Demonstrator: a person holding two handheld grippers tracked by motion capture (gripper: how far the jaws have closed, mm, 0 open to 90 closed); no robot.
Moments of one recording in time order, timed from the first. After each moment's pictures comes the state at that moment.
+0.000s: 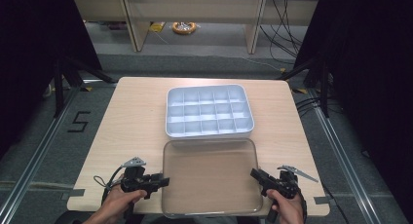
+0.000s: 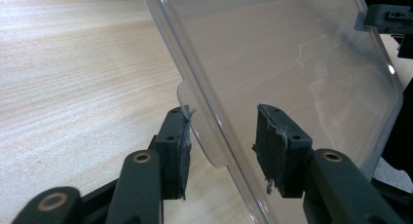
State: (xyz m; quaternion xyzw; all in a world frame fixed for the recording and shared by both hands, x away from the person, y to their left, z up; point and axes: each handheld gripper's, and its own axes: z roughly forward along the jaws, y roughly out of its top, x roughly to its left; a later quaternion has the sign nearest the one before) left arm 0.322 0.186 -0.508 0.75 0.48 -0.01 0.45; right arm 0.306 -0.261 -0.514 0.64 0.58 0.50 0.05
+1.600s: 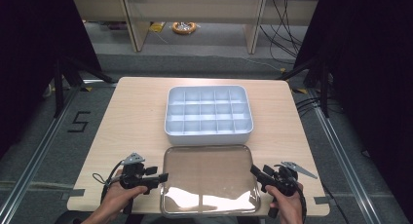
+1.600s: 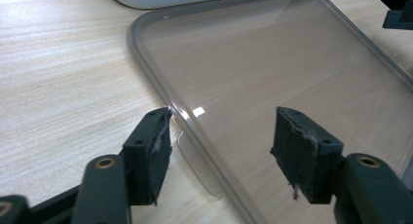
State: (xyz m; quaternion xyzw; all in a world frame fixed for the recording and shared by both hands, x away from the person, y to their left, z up) left arm 0.330 0.190 -0.503 0.76 0.47 0.04 0.45; right arm 0.311 -0.258 -0.501 0.63 0.60 0.48 0.10
